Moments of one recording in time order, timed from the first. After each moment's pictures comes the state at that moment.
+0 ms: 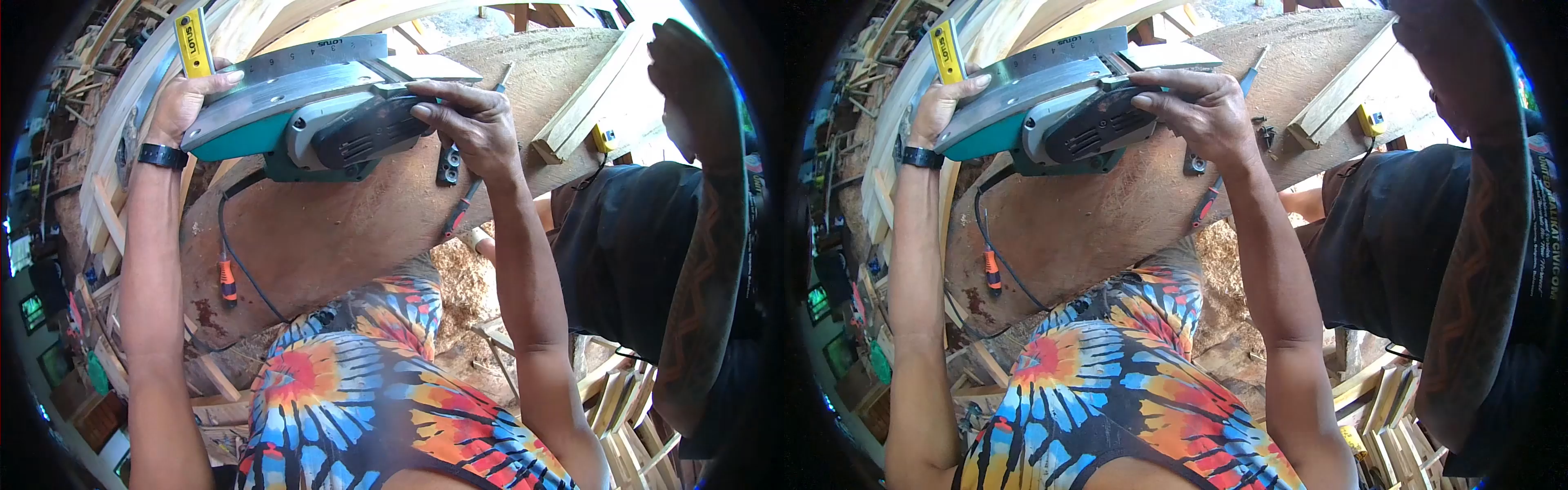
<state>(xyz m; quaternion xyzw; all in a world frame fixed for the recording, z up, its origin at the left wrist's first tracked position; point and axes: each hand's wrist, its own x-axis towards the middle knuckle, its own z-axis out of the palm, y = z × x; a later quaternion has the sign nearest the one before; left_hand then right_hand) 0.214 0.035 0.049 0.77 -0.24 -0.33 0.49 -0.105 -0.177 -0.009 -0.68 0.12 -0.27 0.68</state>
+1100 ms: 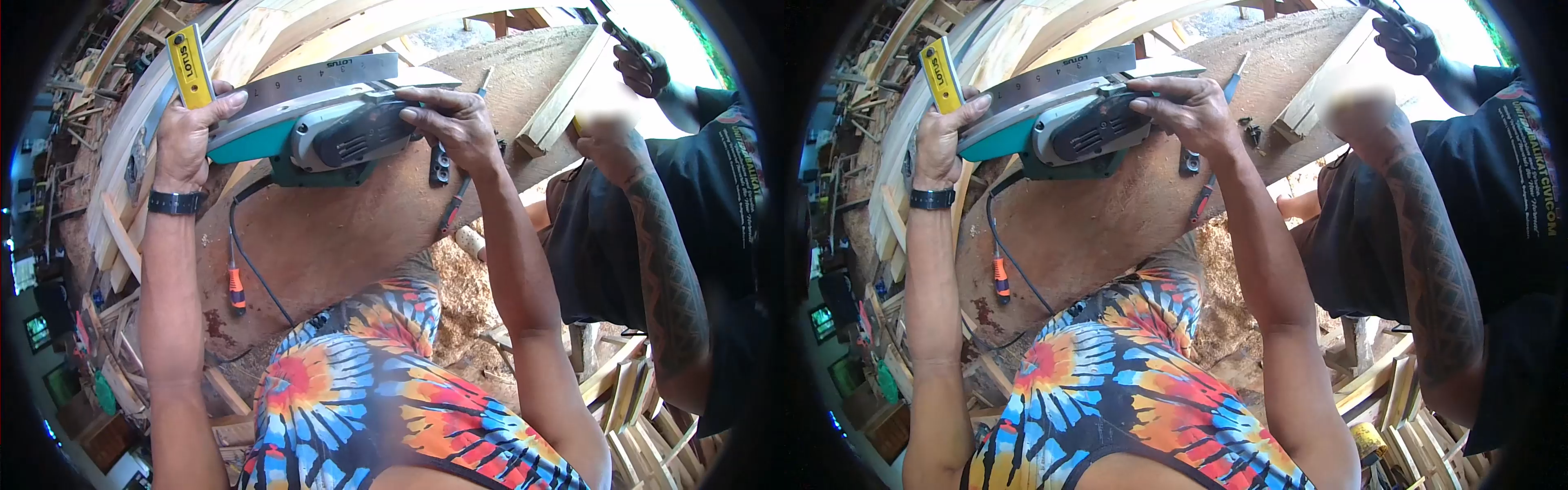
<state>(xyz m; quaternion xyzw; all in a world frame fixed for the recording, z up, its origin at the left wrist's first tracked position) 0.147 0.044 0.086 0.74 -0.26 -0.25 0.57 -0.110 -0.175 -0.009 -0.65 0.15 -0.24 0.70</state>
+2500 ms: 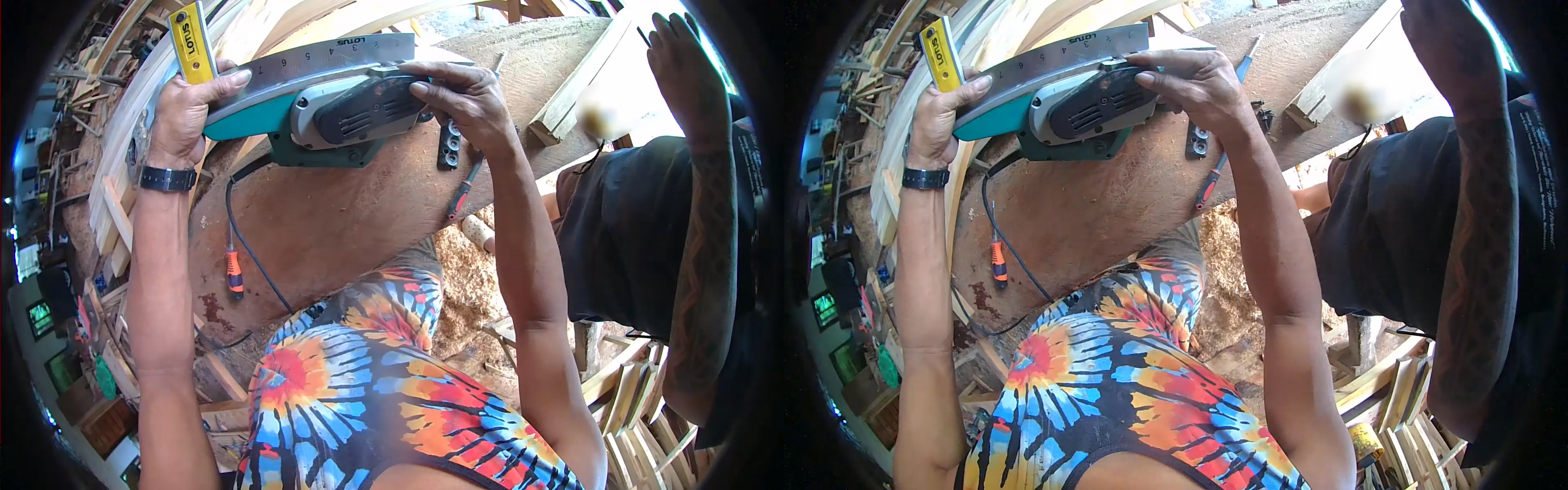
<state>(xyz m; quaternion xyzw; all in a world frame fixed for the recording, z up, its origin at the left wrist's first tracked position) 0.152 0.046 0.080 0.73 -0.28 -0.29 0.55 -0.104 -0.184 -0.021 -0.69 0.10 -0.26 0.67</state>
